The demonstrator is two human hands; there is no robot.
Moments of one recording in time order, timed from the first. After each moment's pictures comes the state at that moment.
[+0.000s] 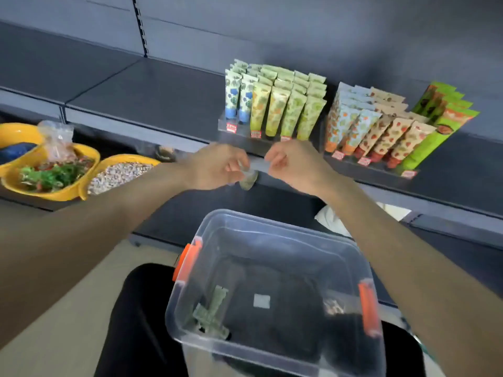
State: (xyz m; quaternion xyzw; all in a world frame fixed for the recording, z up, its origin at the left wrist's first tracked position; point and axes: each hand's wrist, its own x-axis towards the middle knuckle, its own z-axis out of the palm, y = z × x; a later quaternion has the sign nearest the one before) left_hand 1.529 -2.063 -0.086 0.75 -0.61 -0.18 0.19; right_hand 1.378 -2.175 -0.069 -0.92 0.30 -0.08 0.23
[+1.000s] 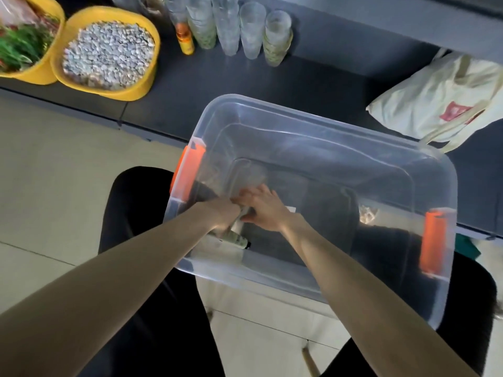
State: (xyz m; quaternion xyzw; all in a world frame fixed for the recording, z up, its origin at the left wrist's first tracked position) left_hand 1.455 -1.993 -0.357 0.67 -0.53 -0.46 -0.23; right_hand 1.350 -2.081 -0.397 -0.91 0.16 0.24 0.29
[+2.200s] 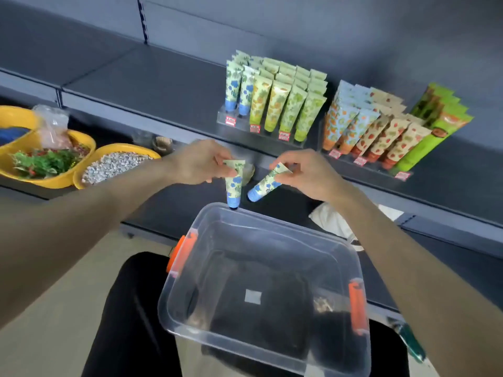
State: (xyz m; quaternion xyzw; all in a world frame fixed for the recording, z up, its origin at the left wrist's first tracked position) left_hand 1.531 -2.043 -0.093 0.75 -0.54 -0.26 0.27; right_hand 1.348 -2.183 -0.086 -0.91 0.26 -0.08 0.30
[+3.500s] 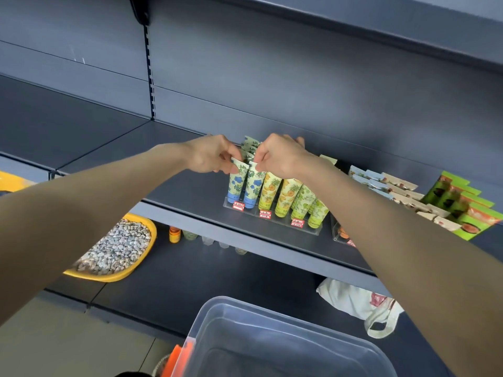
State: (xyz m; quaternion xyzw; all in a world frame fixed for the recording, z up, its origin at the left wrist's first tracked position) left_hand 1.663 -2.149 -0.019 0.73 -0.61 -0.20 0.22; right_hand 1.520 -2.244 0.010 -0.96 0.29 -0.05 0.05
